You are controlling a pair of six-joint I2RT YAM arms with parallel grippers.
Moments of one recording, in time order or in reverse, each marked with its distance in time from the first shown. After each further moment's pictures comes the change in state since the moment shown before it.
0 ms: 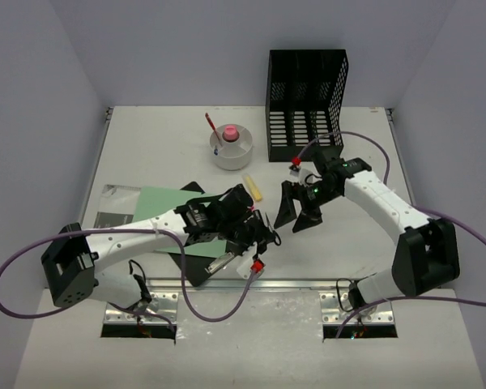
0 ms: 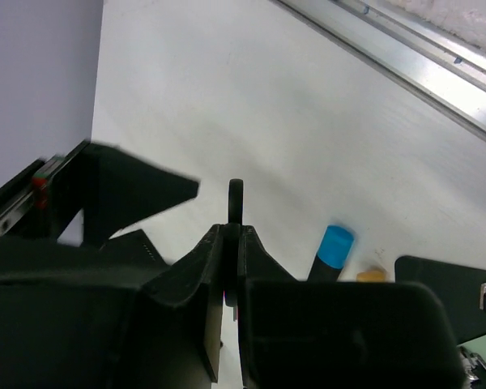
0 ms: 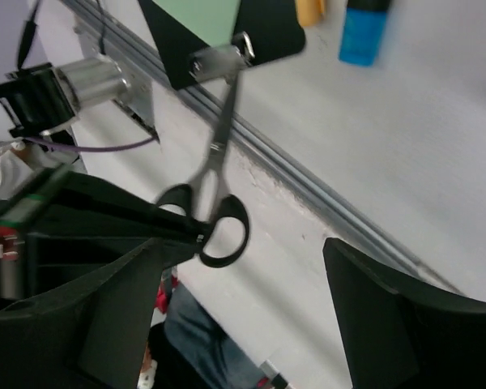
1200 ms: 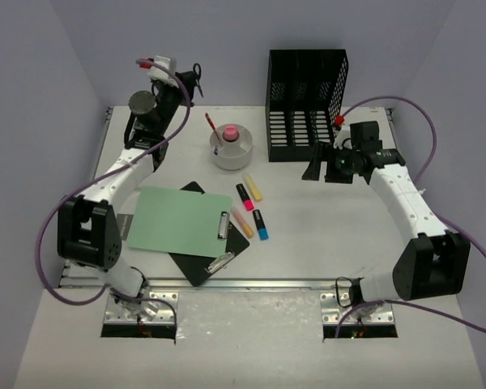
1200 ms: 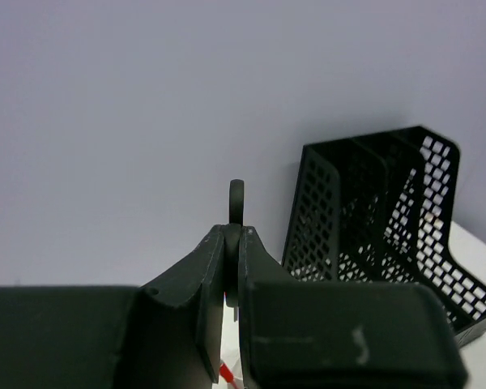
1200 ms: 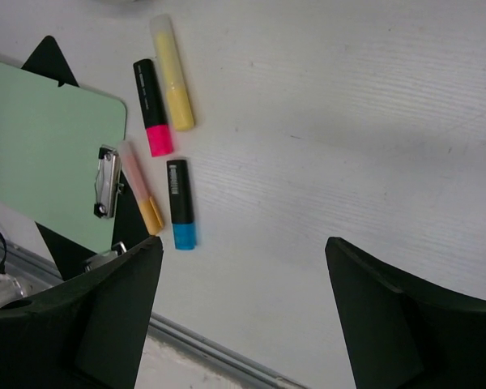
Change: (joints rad) left arm 0.779 0.183 0.293 0.981 -0.403 -1.693; right arm -0.250 -0.059 0.137 0.267 0.369 -0.060
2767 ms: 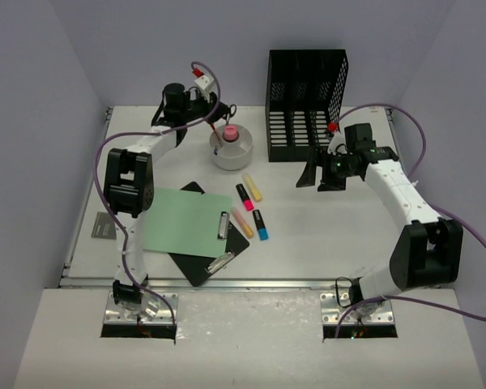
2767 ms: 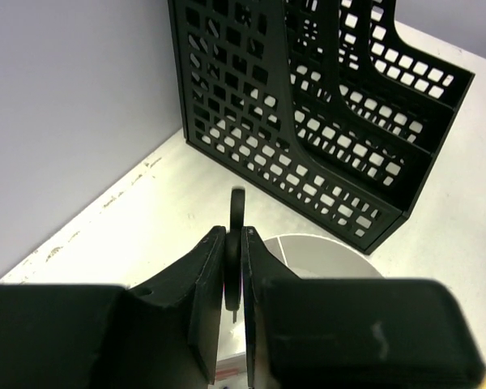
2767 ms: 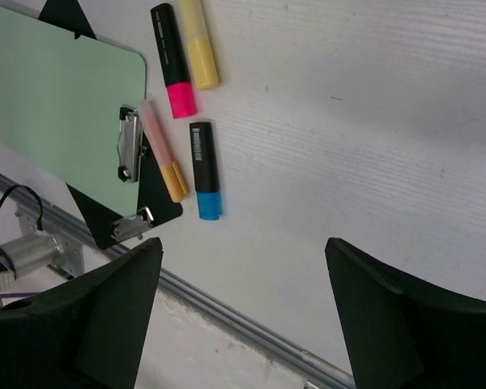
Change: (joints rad) left arm 0.067 0.679 0.502 -0.275 0.596 0.166; right arm 0.000 0.082 0.000 -0.058 -0.124 0.012
